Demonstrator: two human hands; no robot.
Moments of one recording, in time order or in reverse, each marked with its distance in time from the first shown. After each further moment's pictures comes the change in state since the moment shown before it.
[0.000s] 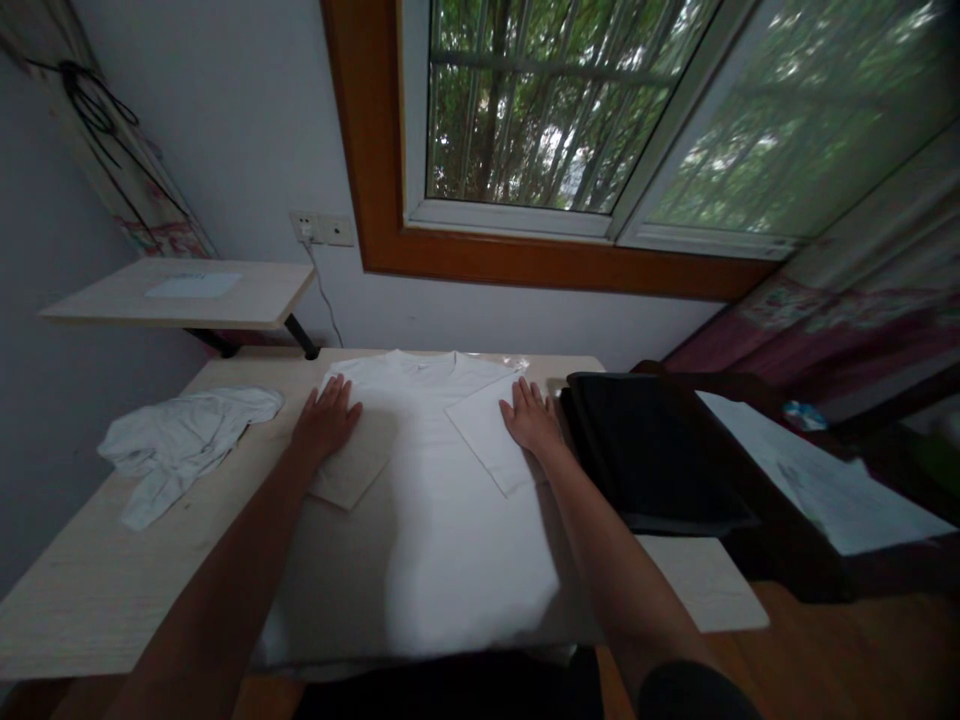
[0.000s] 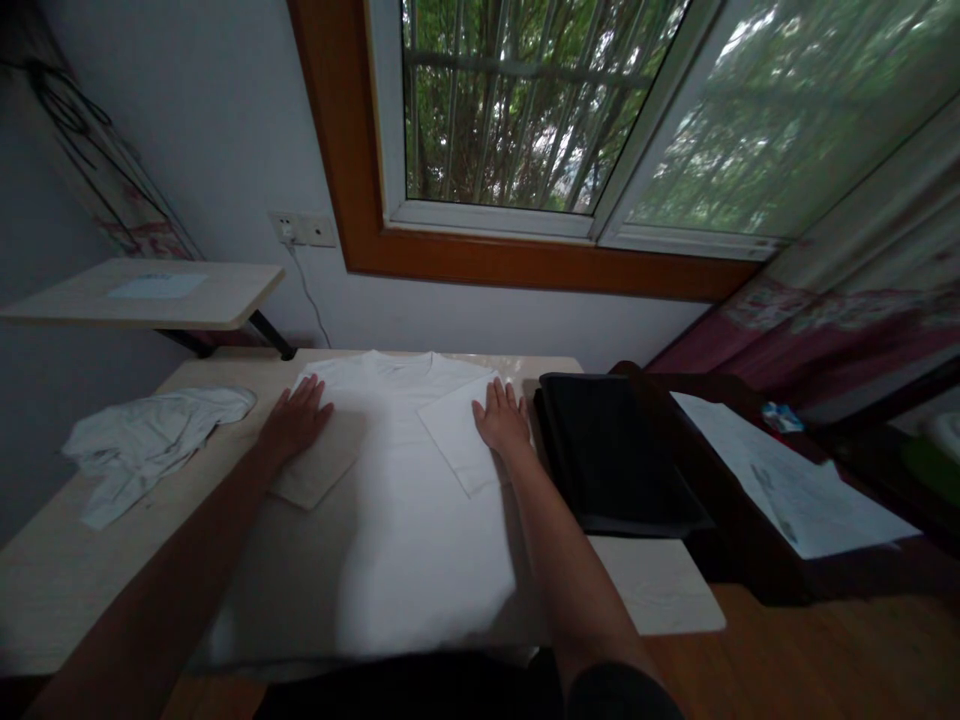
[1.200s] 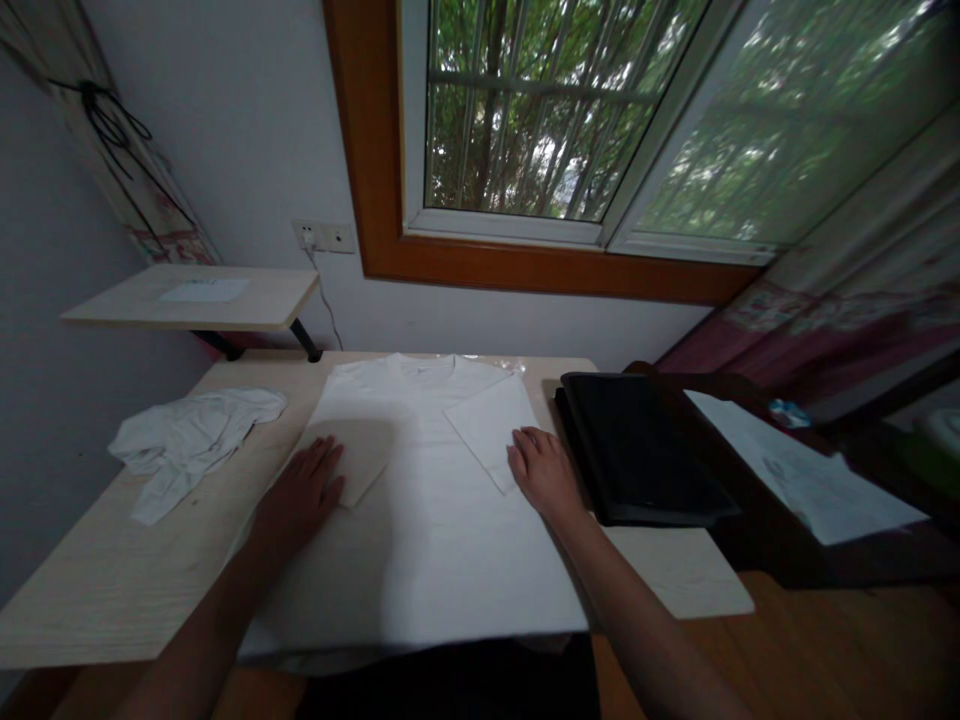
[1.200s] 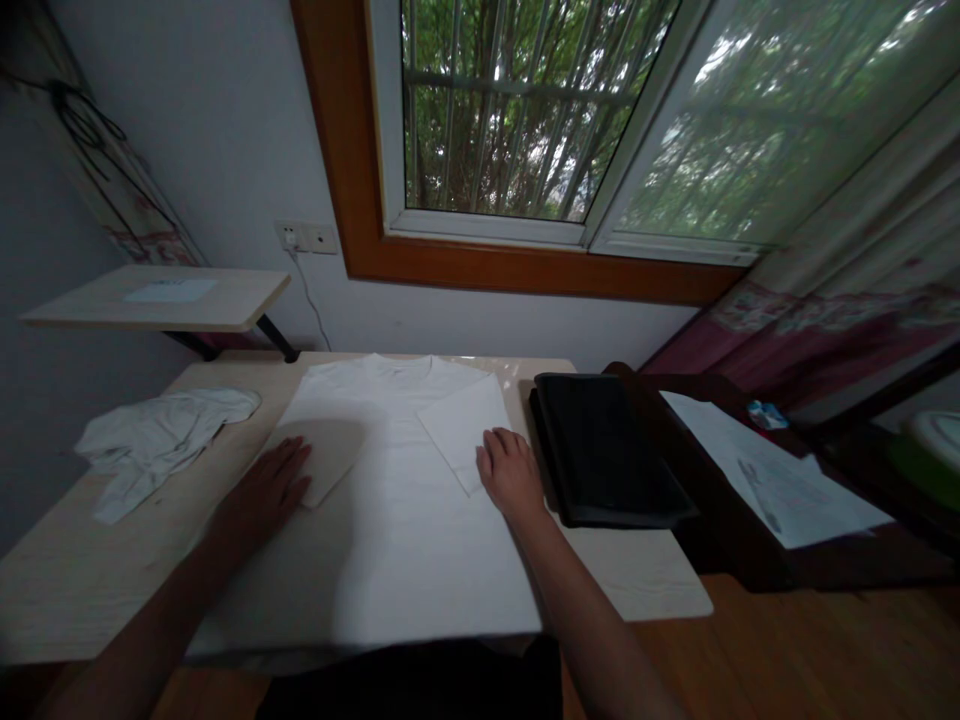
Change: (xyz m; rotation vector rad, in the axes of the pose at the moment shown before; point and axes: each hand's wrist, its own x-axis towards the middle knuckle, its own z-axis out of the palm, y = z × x) left_hand -0.136 0.009 -0.043 -0.084 0.033 0.162; right_hand -0.117 -0.014 -0.039 0.037 0.239 -0.184
